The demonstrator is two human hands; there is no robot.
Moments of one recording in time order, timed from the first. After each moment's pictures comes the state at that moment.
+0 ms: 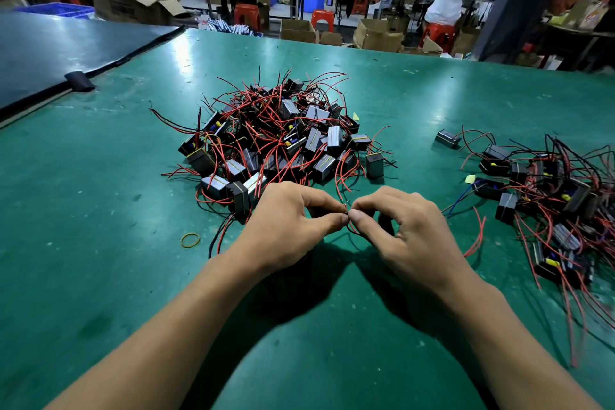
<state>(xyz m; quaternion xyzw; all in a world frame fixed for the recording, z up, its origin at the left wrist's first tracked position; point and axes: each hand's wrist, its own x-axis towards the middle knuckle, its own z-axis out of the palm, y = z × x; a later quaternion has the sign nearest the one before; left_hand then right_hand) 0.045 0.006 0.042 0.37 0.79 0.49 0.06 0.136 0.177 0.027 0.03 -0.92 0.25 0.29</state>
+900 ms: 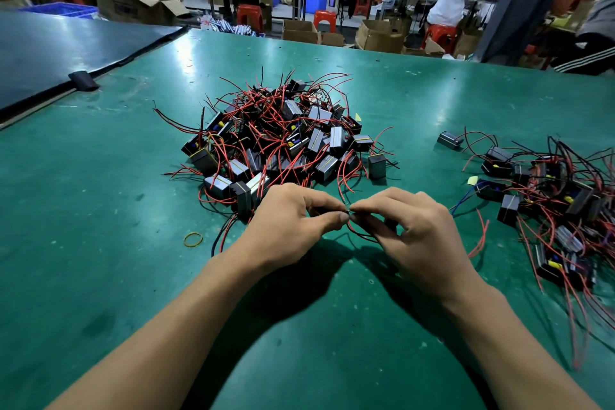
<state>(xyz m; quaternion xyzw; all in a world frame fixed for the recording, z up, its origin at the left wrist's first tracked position) 0.037 0.006 0.035 0.38 0.78 0.49 0.08 0.137 0.184 0.022 0.07 -0.92 0.19 0.34</state>
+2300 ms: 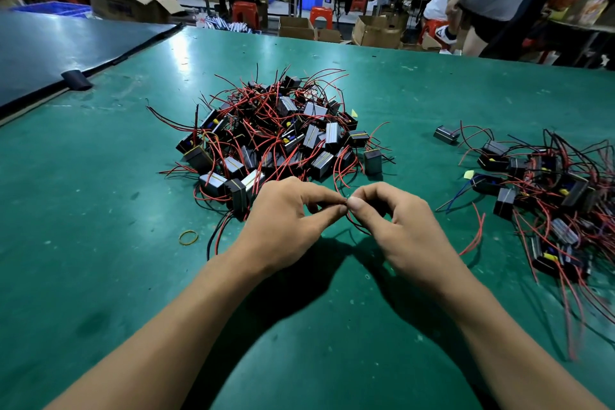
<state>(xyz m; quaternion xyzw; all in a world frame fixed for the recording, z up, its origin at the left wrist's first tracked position) 0.046 0.011 0.034 0.41 0.77 0.49 -0.05 0.133 0.167 0.030 -0.07 -0.85 0.47 0.22</state>
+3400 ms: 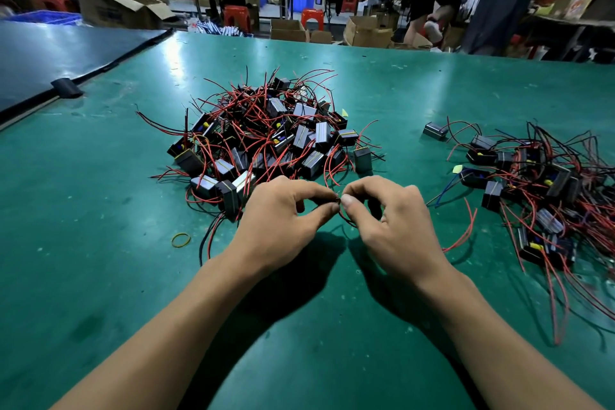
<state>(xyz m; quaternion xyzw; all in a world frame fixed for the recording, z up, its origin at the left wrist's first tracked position) 0.049 0.015 0.031 0.38 0.80 0.46 -0.07 0.132 0.170 0.020 -0.06 -0.89 0.31 0.32</state>
